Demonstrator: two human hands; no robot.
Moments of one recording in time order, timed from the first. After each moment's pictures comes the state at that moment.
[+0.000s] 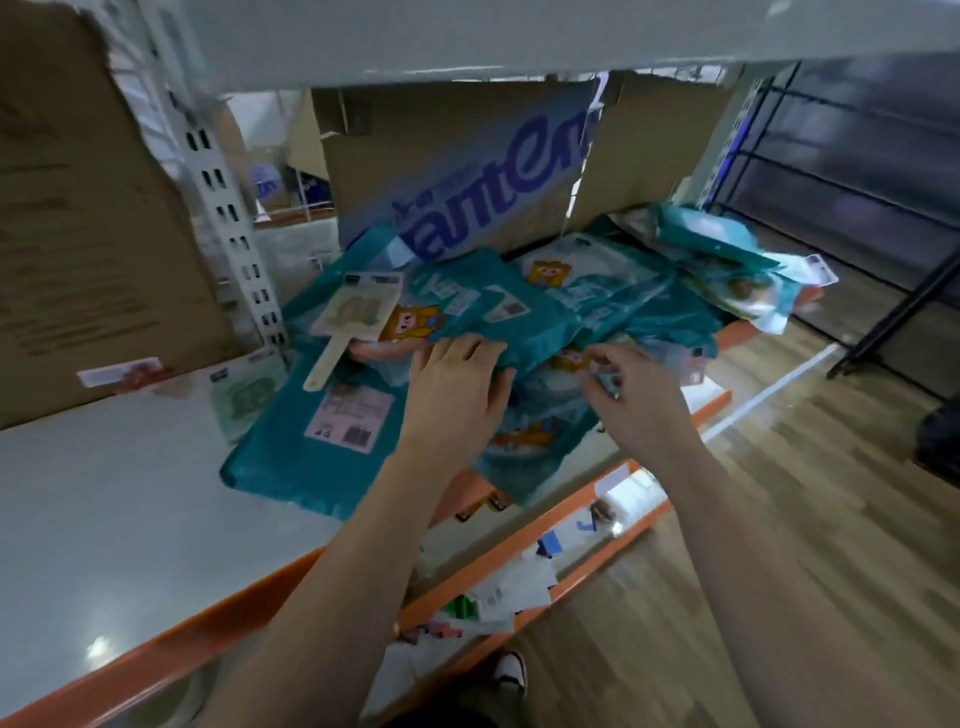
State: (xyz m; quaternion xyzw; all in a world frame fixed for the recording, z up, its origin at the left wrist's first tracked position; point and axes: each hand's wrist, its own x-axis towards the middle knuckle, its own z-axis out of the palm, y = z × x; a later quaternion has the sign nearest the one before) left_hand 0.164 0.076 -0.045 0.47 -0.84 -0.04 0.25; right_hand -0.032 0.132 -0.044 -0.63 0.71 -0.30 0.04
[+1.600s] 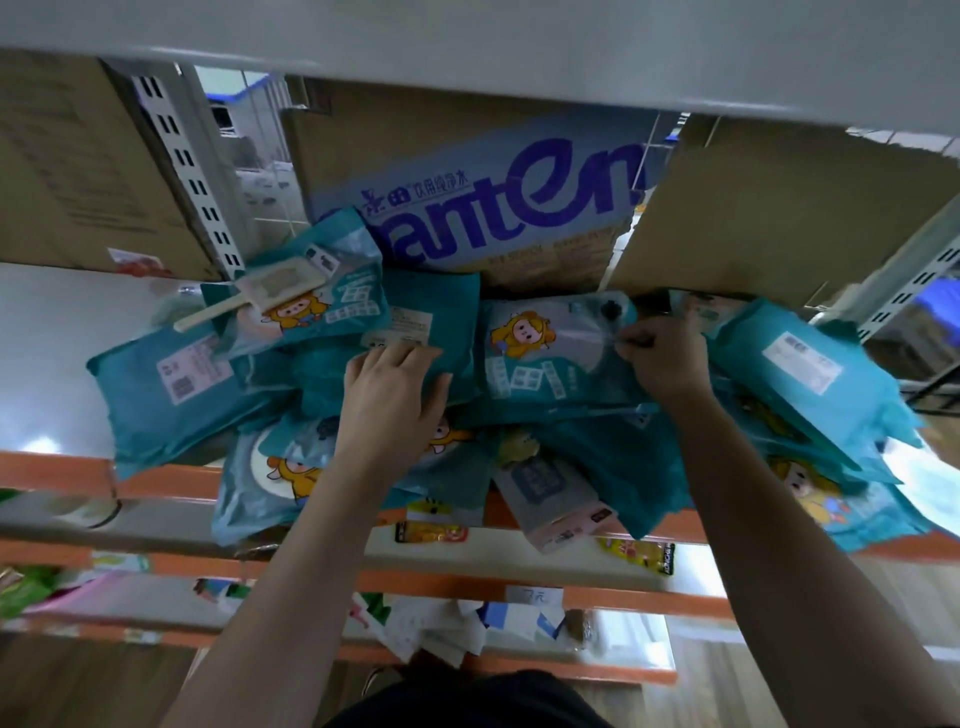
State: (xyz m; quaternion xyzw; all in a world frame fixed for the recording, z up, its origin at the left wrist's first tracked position) left_hand -0.043 0.029 -0.049 0.75 -0.61 0.02 0.23; right_hand -0.284 -0.138 -0.054 -0.71 0.60 -0.31 0.21
